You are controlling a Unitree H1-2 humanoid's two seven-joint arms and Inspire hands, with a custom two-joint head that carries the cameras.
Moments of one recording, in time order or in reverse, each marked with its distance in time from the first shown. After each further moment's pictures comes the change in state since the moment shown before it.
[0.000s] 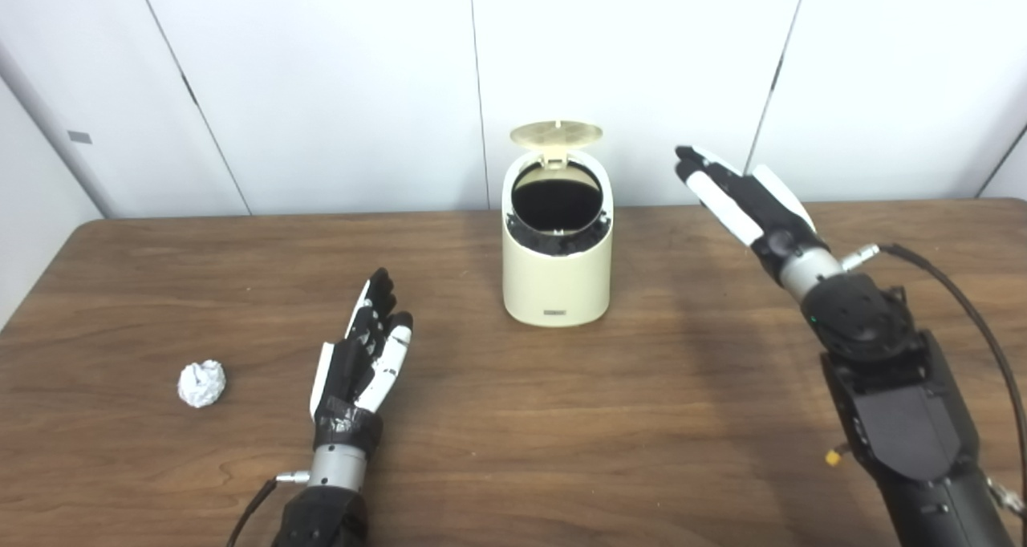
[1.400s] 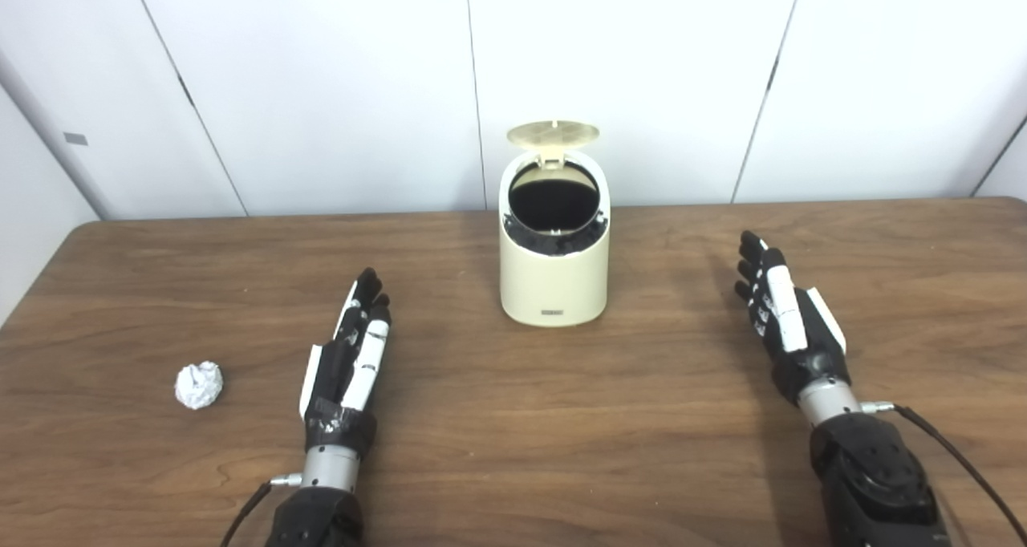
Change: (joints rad) left arm 0.002 0.004 0.020 -0.008 -0.067 0.008 -0.001; right arm 0.273 0.143 -0.168 0.096 0.273 -0.307 -0.126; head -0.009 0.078
